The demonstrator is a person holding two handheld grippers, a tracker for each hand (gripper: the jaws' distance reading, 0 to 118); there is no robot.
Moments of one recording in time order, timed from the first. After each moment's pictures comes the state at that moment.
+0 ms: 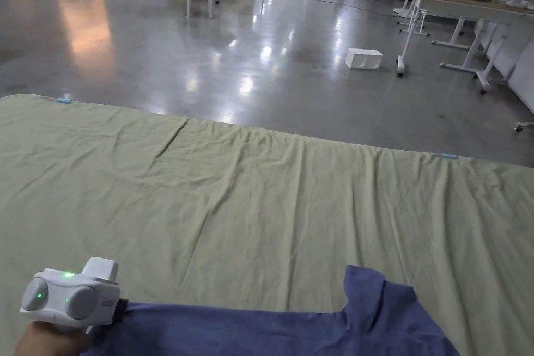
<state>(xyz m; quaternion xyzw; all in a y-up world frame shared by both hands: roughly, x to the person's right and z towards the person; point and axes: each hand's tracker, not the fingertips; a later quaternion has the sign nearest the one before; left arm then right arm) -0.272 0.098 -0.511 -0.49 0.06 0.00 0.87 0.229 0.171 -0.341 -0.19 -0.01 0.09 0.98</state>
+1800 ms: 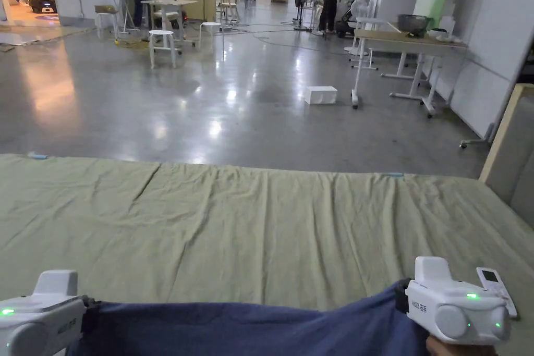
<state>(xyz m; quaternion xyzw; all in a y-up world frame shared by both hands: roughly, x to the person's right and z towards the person) -0.264 0.229 -0.403 -0.33 0.07 0.01 0.94 0.289 0.248 -0.457 -0.30 0.01 0.05 0.95</state>
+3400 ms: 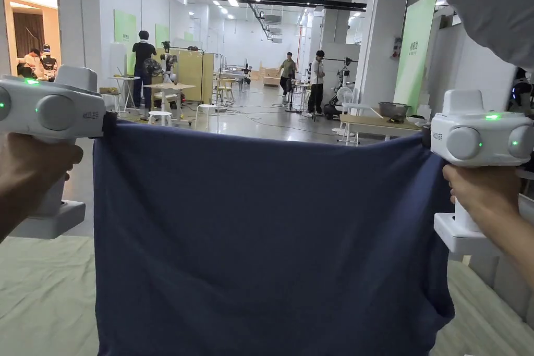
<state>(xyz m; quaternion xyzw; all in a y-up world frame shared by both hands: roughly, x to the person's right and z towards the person) -0.244 0.596 -0.500 -0.08 0.08 -0.04 0.99 0.281 0.610 -0.512 -0.02 -0.10 0.12 0.99</state>
